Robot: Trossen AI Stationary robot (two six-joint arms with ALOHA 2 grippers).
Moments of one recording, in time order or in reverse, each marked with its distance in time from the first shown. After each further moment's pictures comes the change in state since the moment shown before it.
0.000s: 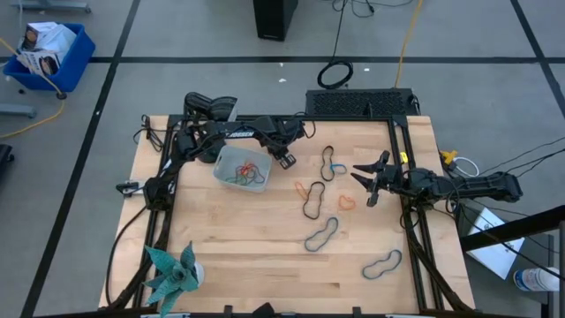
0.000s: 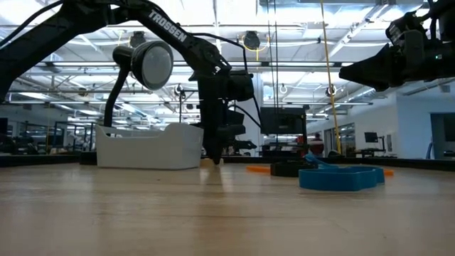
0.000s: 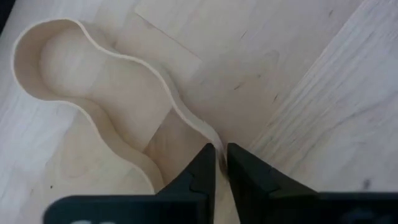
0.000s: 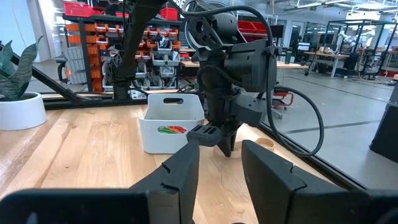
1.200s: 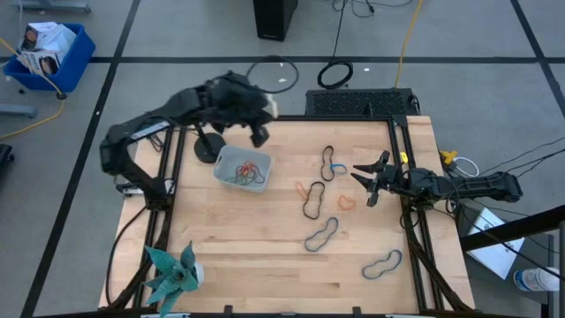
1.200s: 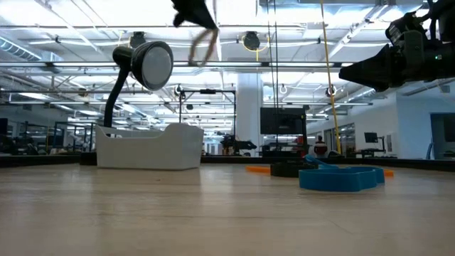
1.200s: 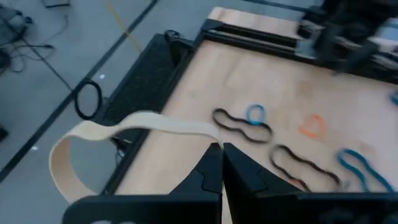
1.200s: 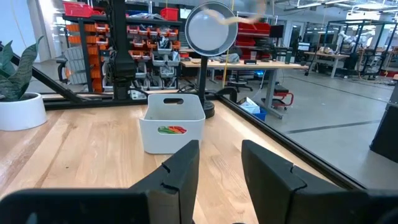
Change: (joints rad) left arm -0.046 -0.699 0.002 0.012 0.141 0.198; right arm 0.000 0.000 0.000 0.000 0.000 0.001
